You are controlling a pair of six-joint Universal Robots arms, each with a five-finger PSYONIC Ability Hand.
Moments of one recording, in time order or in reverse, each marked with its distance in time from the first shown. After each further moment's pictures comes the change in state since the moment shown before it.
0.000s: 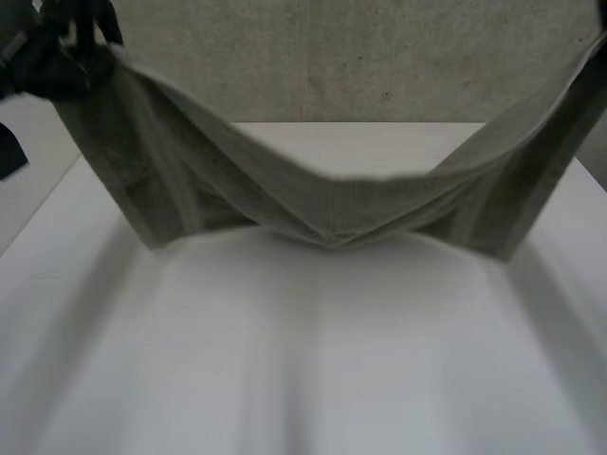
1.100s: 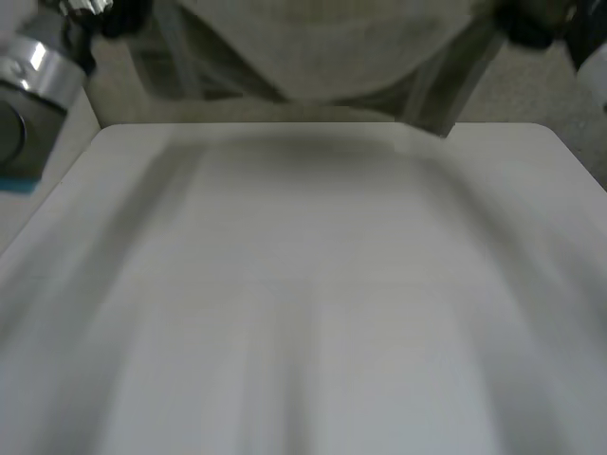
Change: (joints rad) left arm -0.118 -0.655 0.389 0.686 -0.015 0.120; right arm 0.222 0.633 -0.381 -0.501 -0.030 -0.107; left_hand 0.000 0.000 0.000 0.000 0.000; right_hand 0.000 0.000 0.000 0.000 -0.001
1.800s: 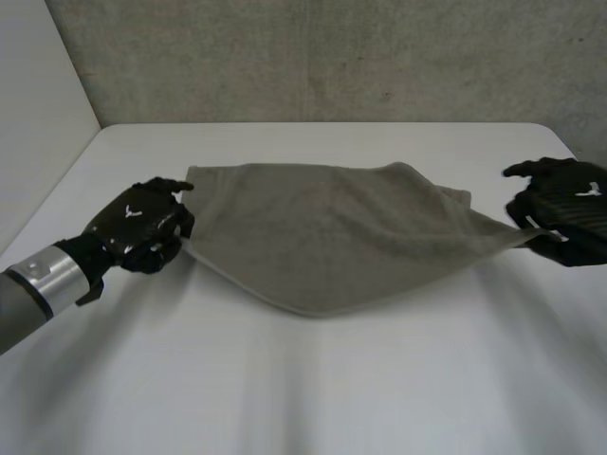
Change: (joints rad) left arm 0.183 0.195 -0.655 -0.540 0.307 0.385; right arm -0.419 -0.318 0.614 0.777 -0.408 -0.567; left_hand 0.000 0.000 0.000 0.000 0.000; right_hand 0.000 0.000 0.000 0.000 0.000
